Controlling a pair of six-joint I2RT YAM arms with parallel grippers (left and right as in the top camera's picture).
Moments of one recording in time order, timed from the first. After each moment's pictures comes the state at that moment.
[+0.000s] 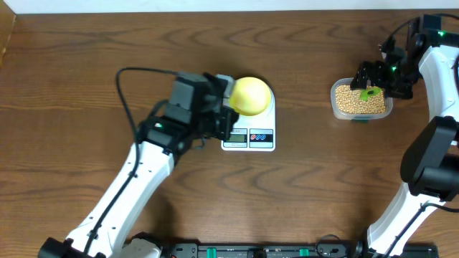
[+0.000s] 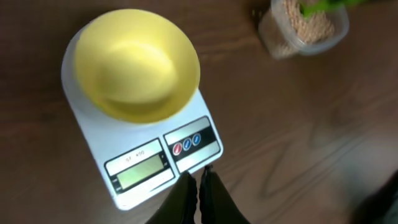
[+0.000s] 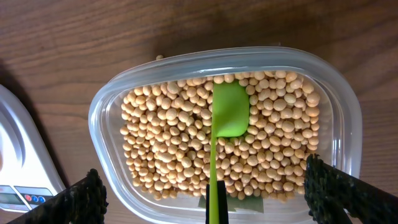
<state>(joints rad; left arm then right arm) -0.44 1.36 1.07 -0.57 0.36 -0.15 -0.22 2.08 1.80 -1.19 -0.27 -0.04</state>
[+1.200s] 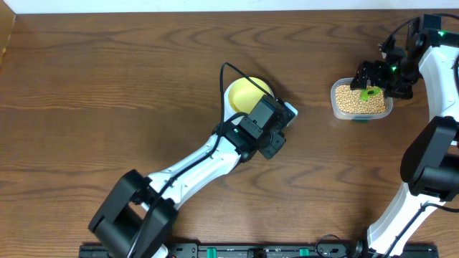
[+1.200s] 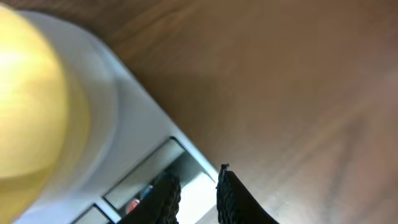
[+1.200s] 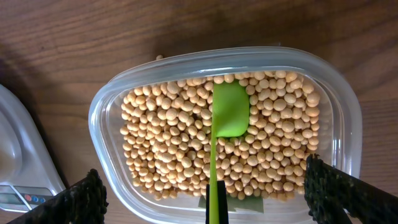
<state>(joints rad) -0.76 1.72 1.08 -0.31 0.04 -0.02 -0.22 2.07 1.80 -1.19 -0.27 -0.04</state>
